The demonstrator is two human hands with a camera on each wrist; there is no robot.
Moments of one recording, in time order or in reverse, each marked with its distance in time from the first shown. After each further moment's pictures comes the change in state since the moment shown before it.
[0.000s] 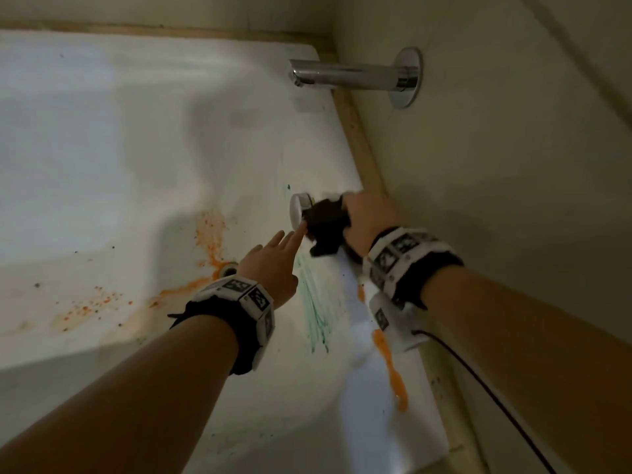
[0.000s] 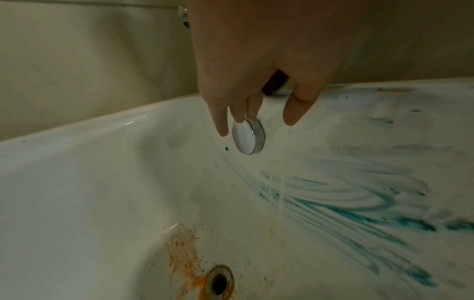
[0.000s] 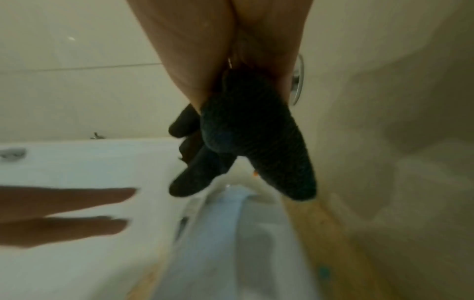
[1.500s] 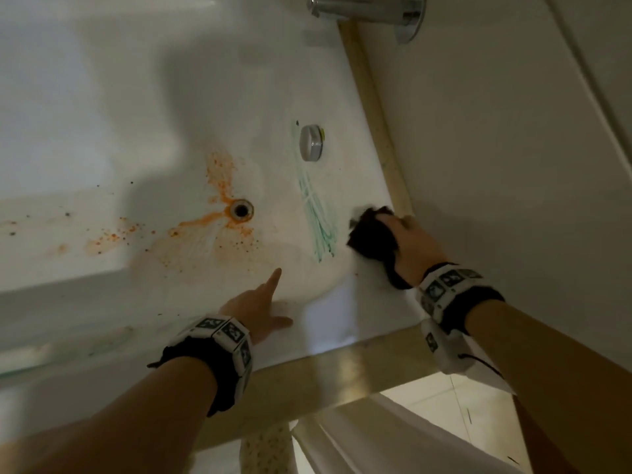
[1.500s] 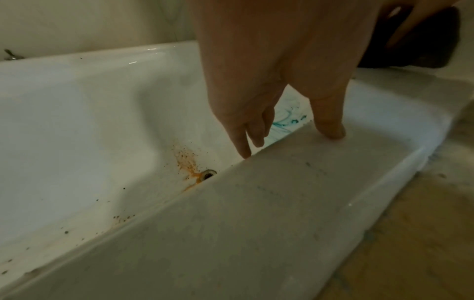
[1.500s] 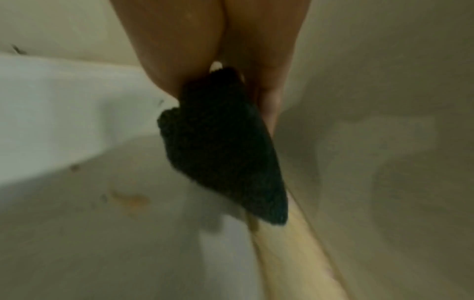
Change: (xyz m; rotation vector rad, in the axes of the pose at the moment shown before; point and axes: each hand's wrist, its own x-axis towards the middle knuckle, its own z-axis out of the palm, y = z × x) left_hand -0.161 -0.042 0.087 -0.154 -0.395 -0.120; right_hand -0.171 0.035 0.063 0.075 -0.134 0.007
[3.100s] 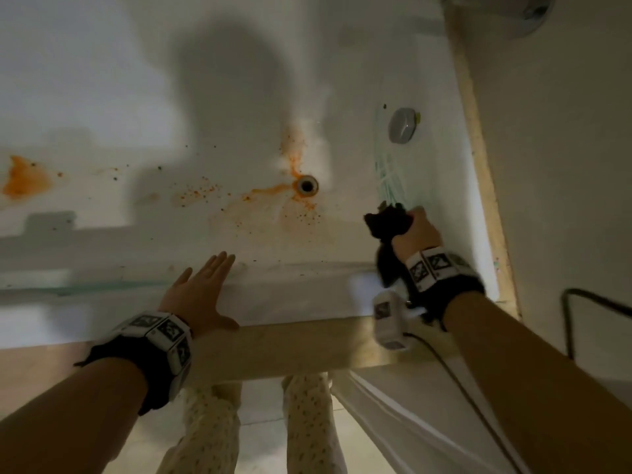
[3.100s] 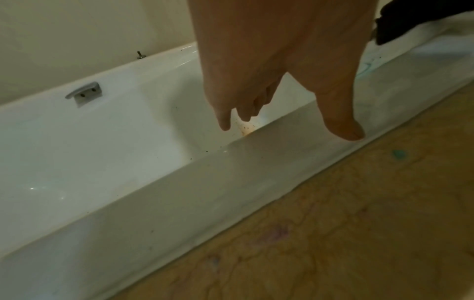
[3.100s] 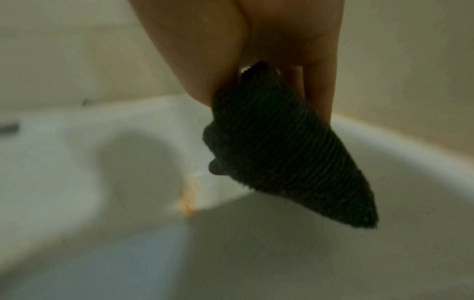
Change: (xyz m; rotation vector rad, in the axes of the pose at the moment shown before) left_hand -0.105 -0.201 0.008 0.140 0.131 -0.096; right_hand -0.004 -0.172 0.032 0.470 0.056 0.506
